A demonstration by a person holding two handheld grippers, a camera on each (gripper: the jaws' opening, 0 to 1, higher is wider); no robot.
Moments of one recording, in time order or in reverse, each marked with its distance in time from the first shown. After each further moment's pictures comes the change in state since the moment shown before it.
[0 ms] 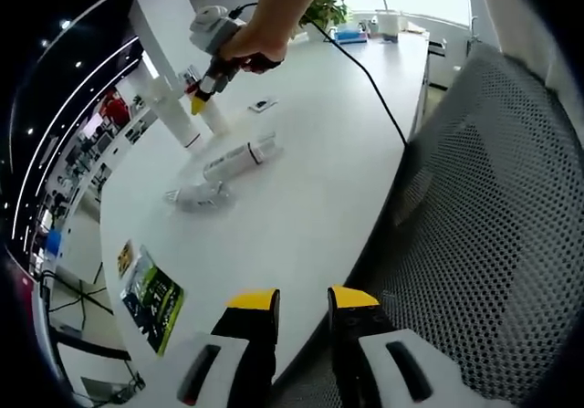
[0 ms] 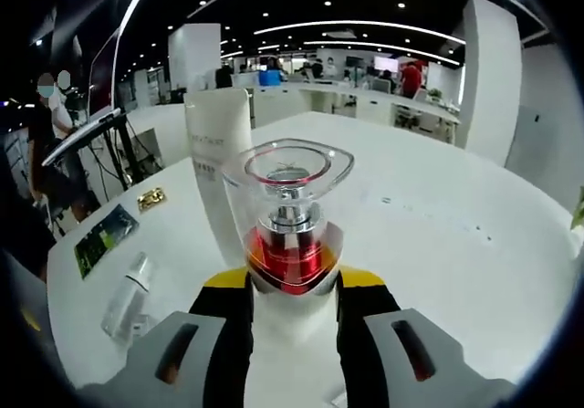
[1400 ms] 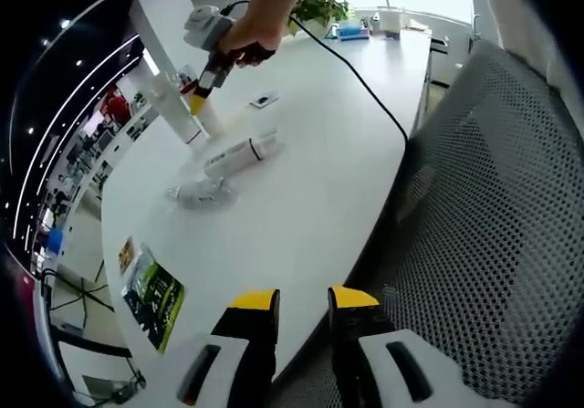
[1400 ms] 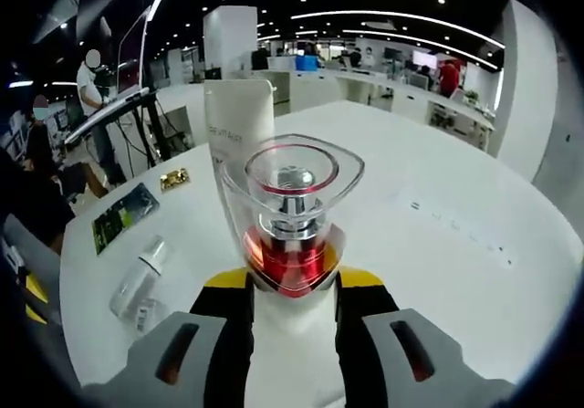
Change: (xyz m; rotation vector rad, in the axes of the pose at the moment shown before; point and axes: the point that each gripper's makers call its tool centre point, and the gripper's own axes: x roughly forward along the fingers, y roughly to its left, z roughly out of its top) left arm 0.001 0.001 -0.004 0.001 0.021 0.005; right arm 0.011 0.013 0.003 -0.086 0.069 0.140
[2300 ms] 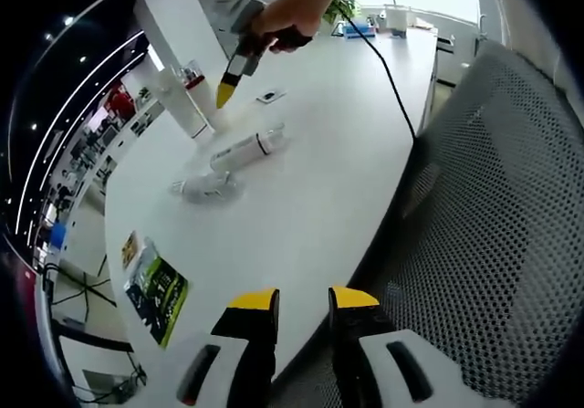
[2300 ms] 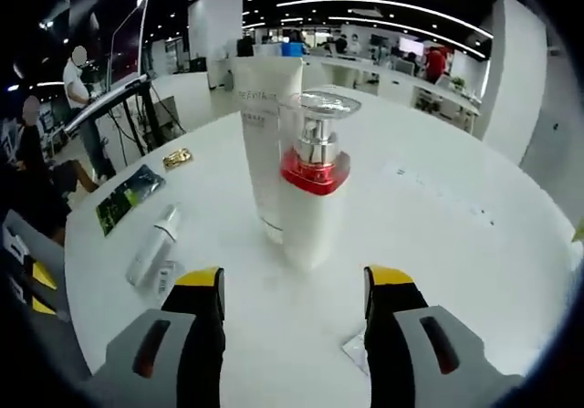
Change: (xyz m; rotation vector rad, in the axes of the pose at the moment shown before) left arm 0.000 0.004 -0.004 -0.012 0.017 0.017; right arm -0.053 0.028 -0.043 0.086 0.049 -0.078
